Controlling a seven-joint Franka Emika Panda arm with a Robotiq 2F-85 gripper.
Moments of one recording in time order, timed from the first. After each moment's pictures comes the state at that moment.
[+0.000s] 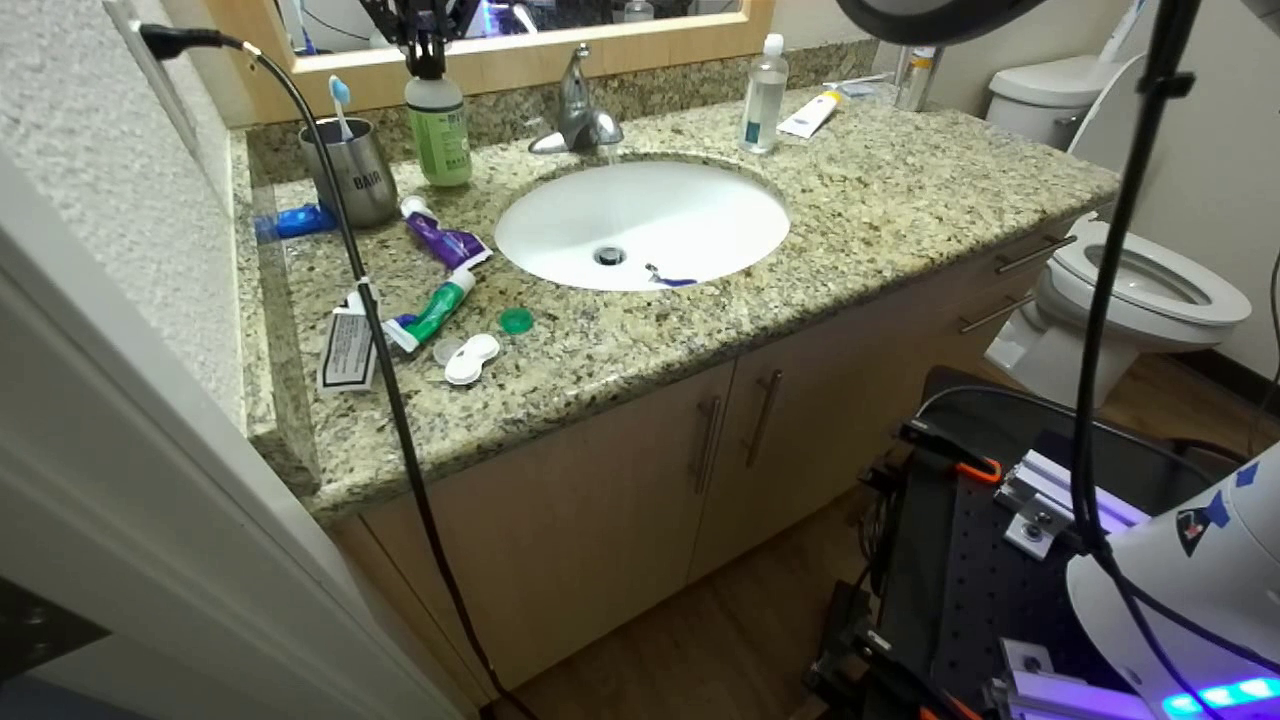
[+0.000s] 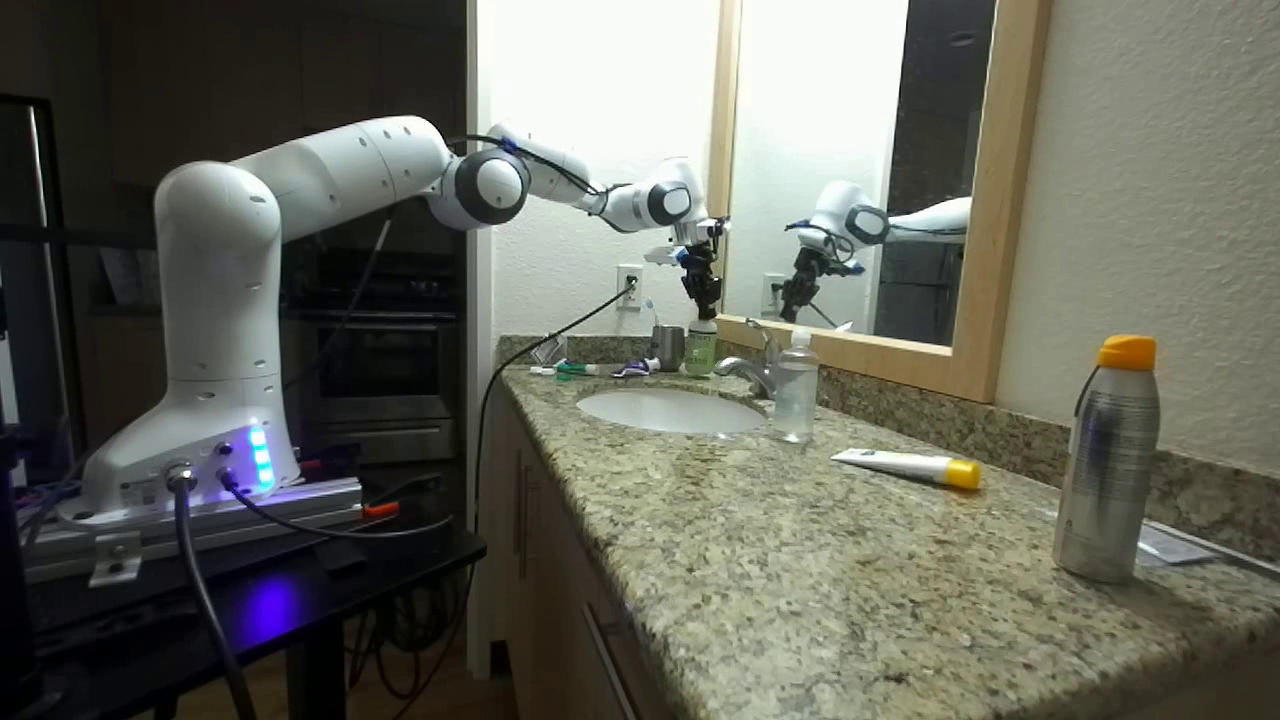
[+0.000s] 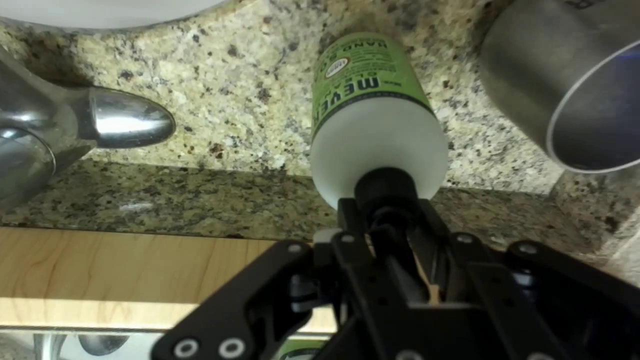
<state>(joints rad) -0.18 1.09 -0.03 -0.60 -0.02 2.05 0.23</state>
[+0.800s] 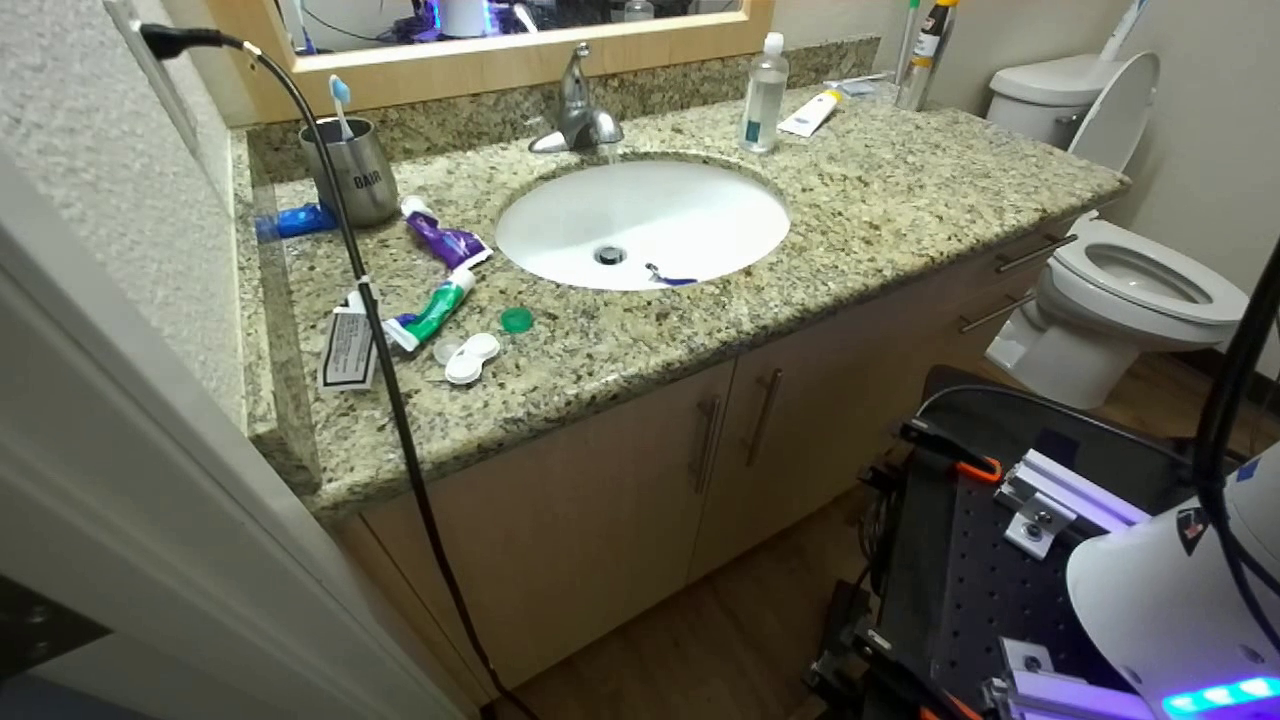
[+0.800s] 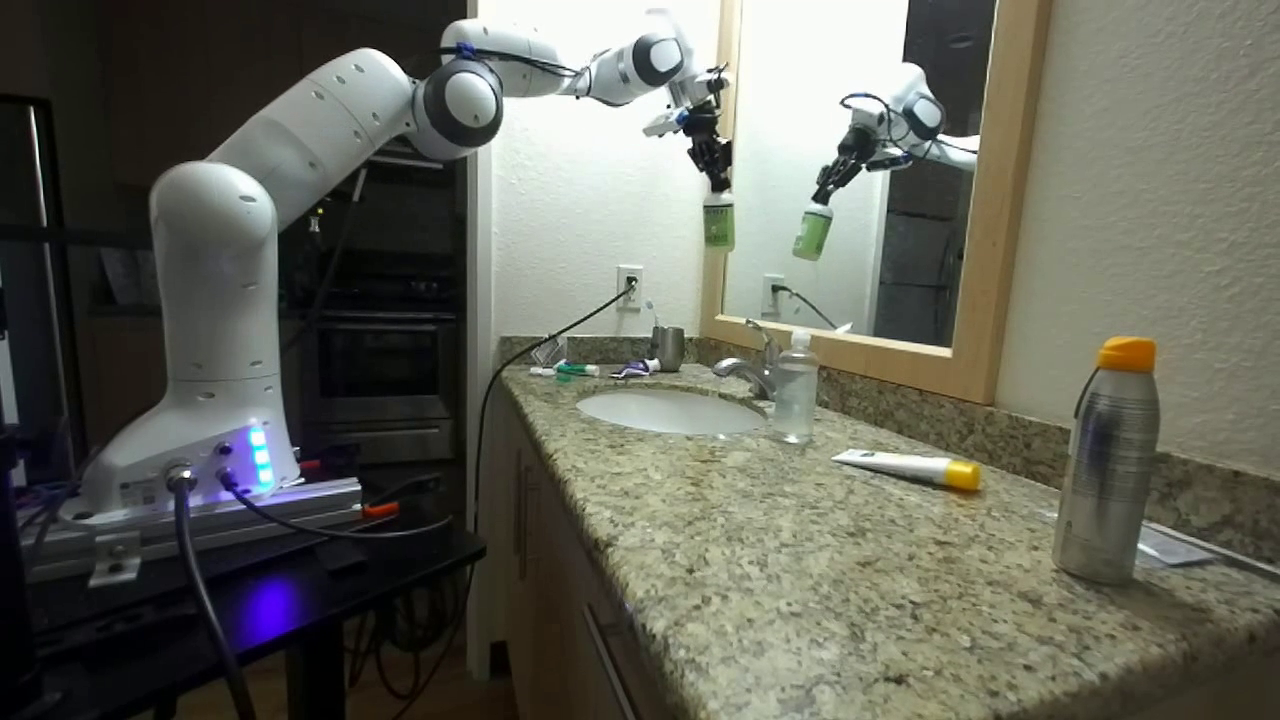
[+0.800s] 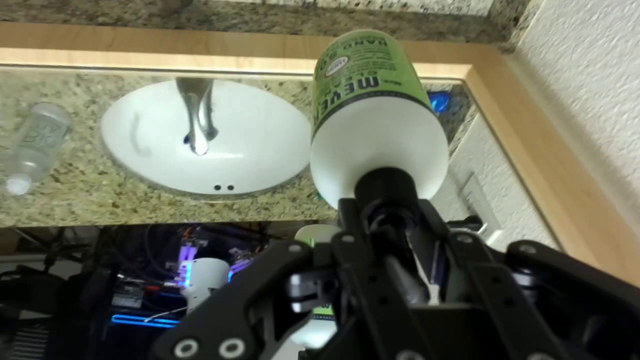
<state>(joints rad) -0.26 0.75 -0.02 -0.58 -0.02 1.91 0.20</state>
